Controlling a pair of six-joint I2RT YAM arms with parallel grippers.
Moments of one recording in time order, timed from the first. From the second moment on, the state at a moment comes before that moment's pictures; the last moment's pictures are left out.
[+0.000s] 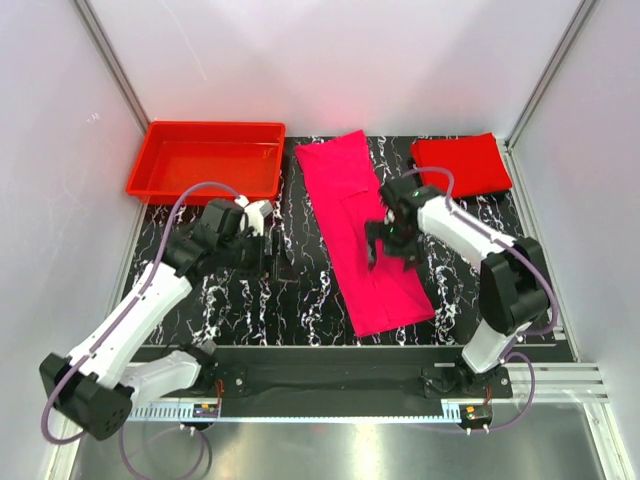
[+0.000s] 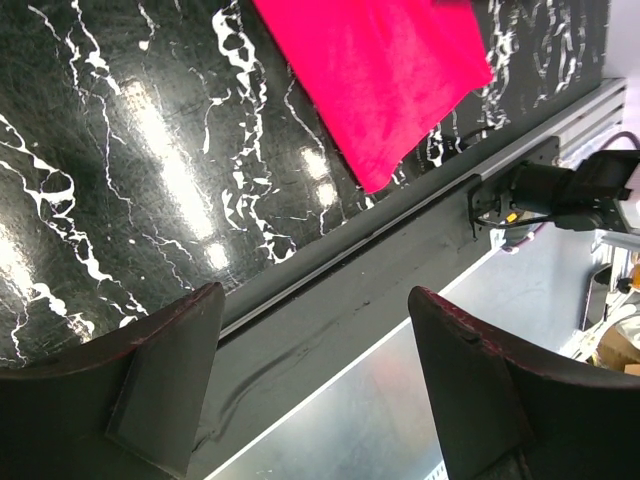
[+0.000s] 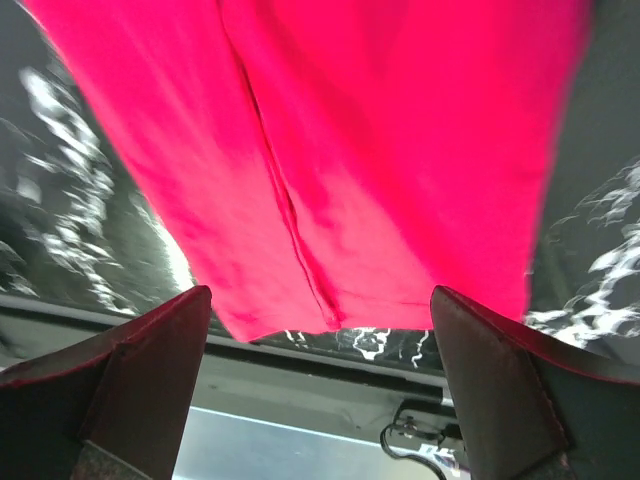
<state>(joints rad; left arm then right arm) -0.50 1.07 1.04 -0.86 0.42 -0.48 0.44 1.71 1.34 -0.98 -0.12 0.41</state>
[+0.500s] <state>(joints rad) -0.50 0.92 0.99 -0.90 0.42 -0.50 0.80 1.85 1.18 -0.85 -0.04 0.73</state>
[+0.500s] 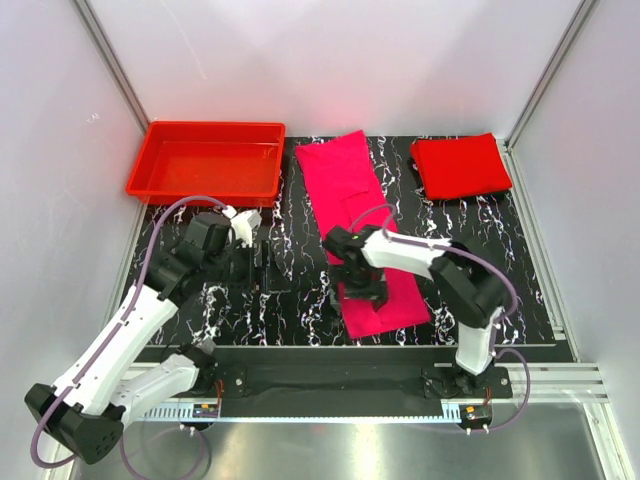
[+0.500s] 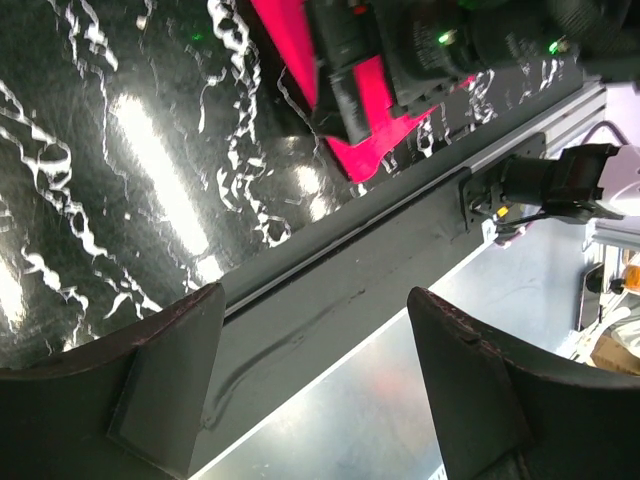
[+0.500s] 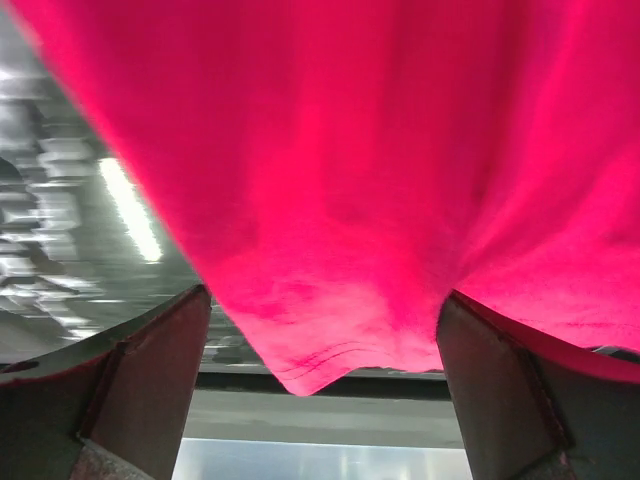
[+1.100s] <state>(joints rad) -0.51 0.89 0.73 -0.81 0.46 -0.64 0.85 1.56 1.15 -0.77 -0.12 0.90</state>
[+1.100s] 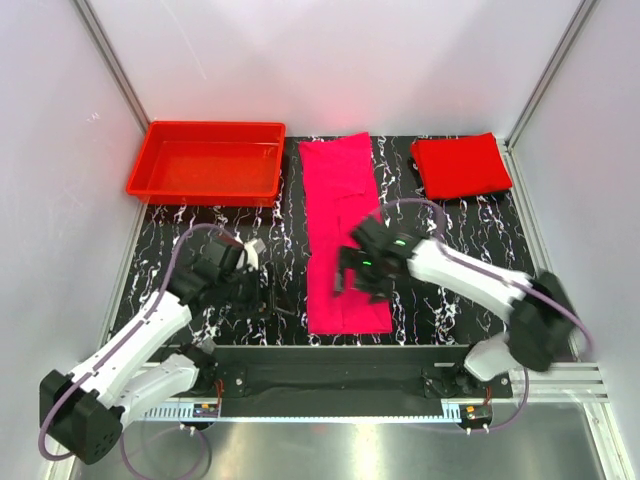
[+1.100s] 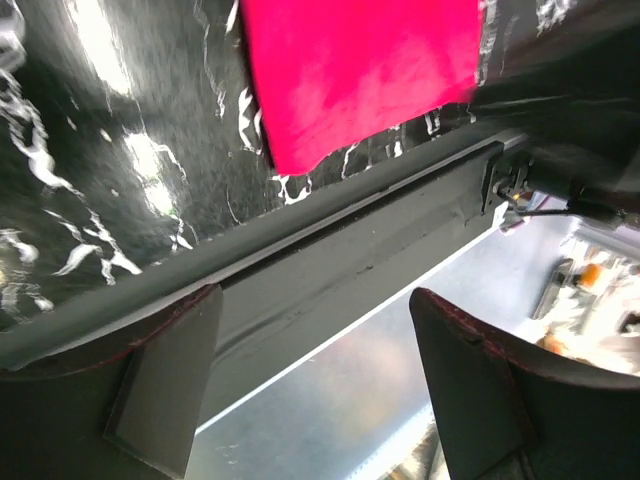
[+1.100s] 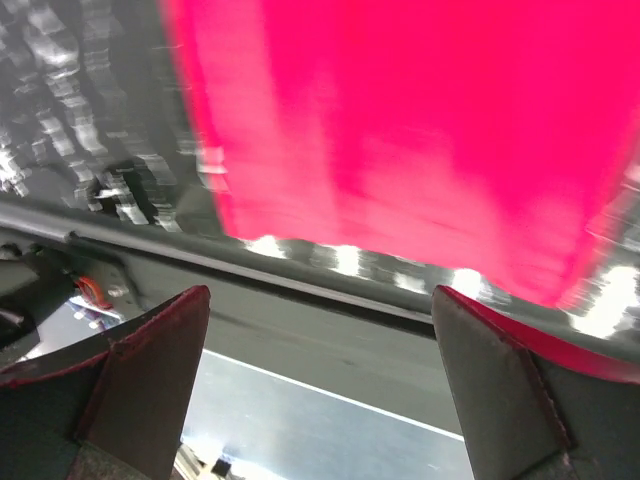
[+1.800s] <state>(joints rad) -0.72 1.31 0.50 -0.28 0.43 -1.12 0.32 1.24 0.60 -0.64 -0.37 0.73</state>
